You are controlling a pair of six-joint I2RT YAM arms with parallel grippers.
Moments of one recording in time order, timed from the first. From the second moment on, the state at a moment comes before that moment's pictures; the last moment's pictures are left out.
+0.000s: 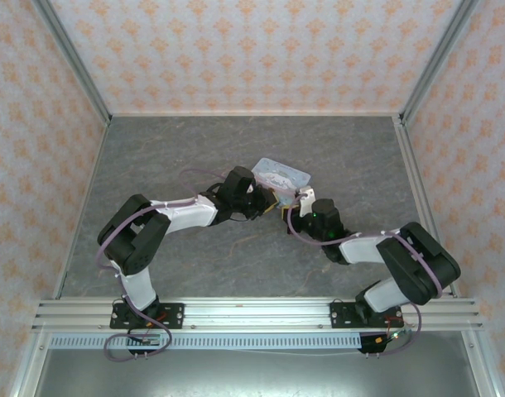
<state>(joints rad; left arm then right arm) -0.65 1.79 0.99 0.12 0.34 -1.28 0.54 1.47 0.36 0.68 -0.19 0.30</state>
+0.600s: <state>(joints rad) -0.63 1.78 0.99 0.13 0.33 -1.28 0.49 1.51 0.42 0.66 -0.31 0.30</state>
